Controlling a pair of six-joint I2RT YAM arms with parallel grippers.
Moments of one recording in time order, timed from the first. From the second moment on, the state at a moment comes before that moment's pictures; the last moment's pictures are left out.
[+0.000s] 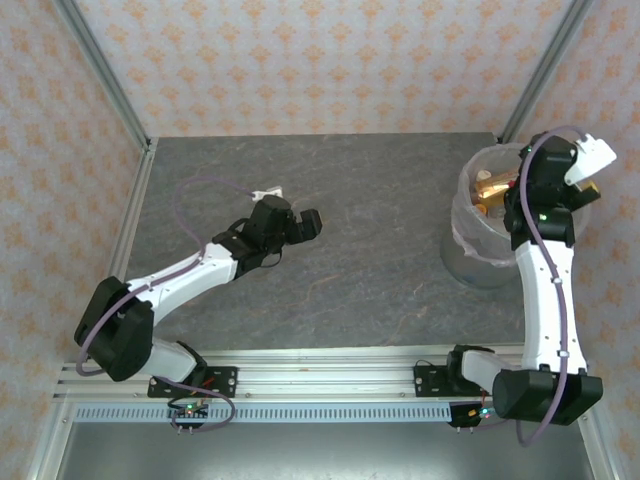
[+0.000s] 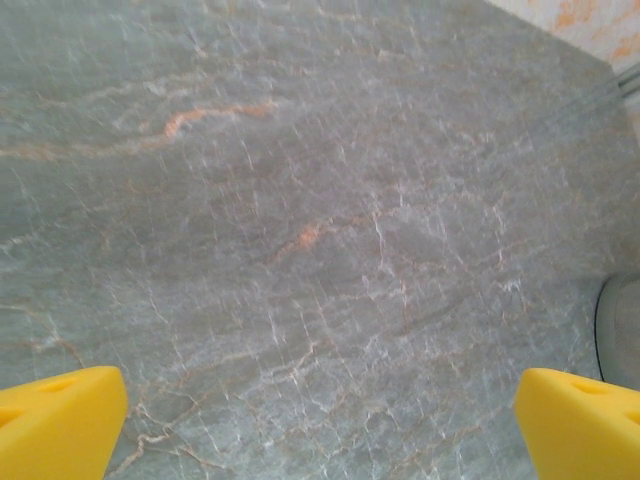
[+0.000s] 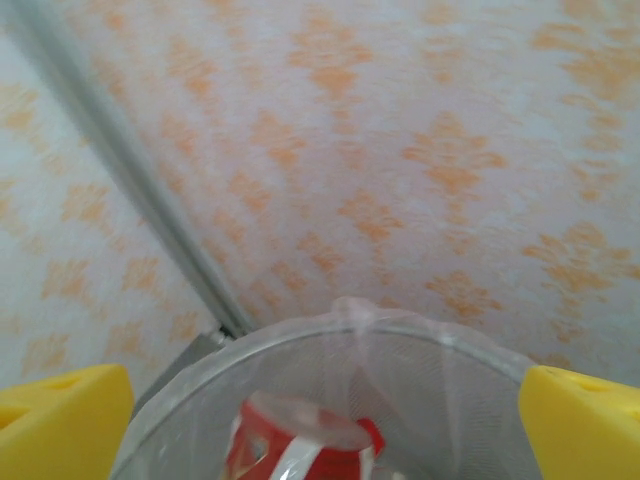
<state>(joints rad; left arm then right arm) -0.58 1.41 0.92 -0.17 -0.16 -0.74 -0.11 1.13 1.32 -0.48 0.69 0.44</state>
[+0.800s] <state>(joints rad) -0.30 1.21 0.91 -0.34 -0.72 -0.46 0.19 1.15 0.88 -0.14 -0.15 0.10</state>
